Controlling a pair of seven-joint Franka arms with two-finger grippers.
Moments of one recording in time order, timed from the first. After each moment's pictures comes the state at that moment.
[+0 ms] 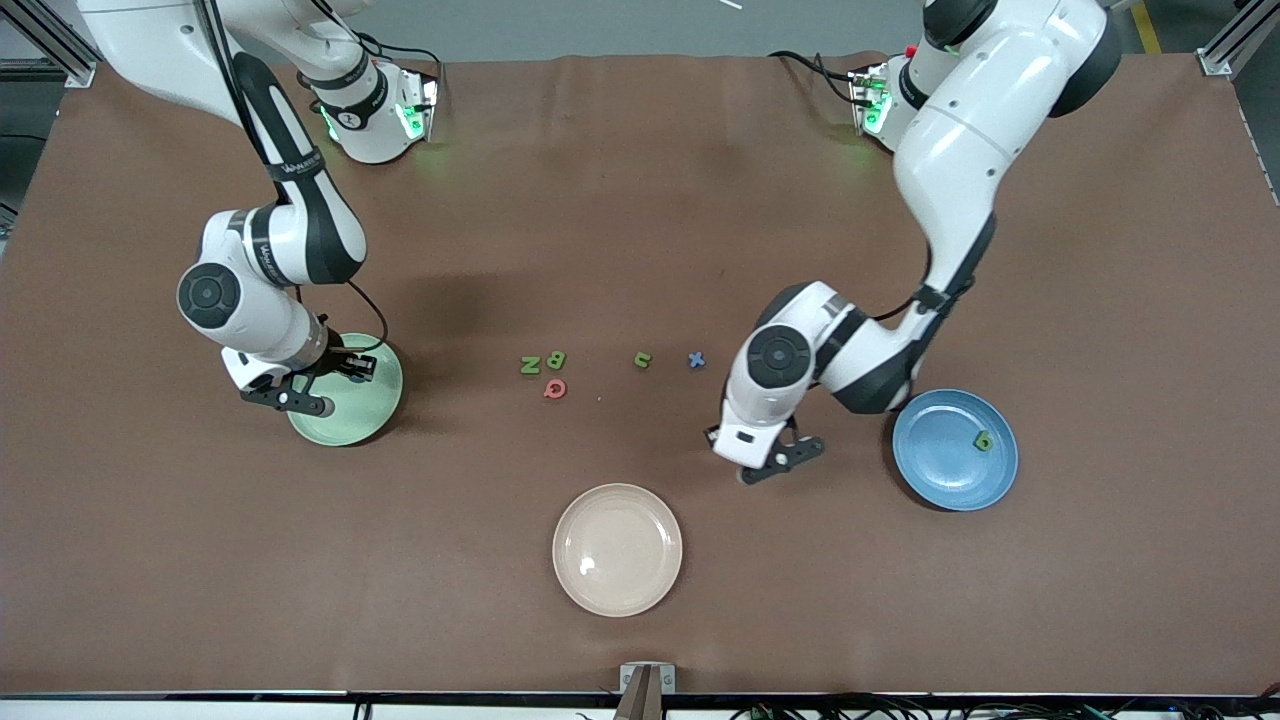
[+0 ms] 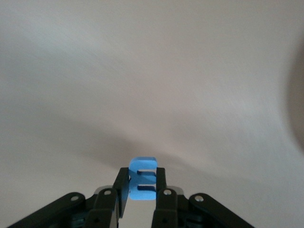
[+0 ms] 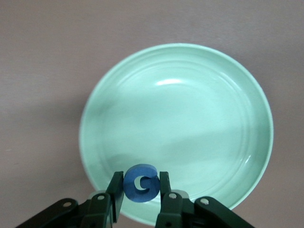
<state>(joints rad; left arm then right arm) -0.21 0.81 -0.41 -1.42 0.39 2.16 -1.14 0.17 0.29 -0.08 -2.25 0.06 2.47 0.25</state>
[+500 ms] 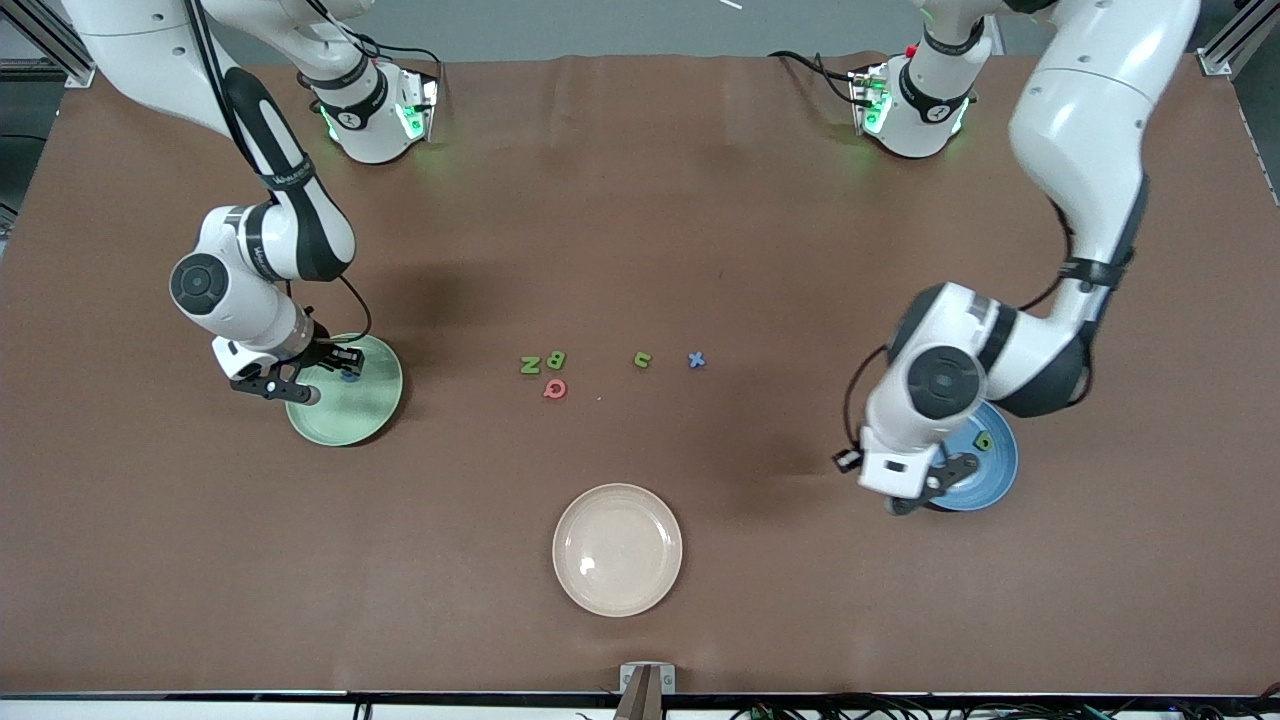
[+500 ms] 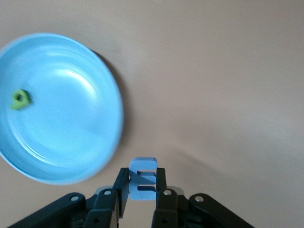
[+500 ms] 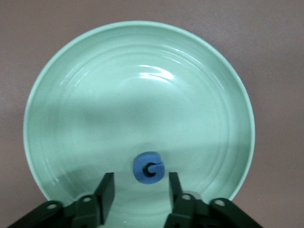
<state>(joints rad) 0.06 0.68 -0.41 -1.54 0.39 2.08 -0.99 0.12 0.30 -0.07 -2.32 0.06 2.57 0.19</state>
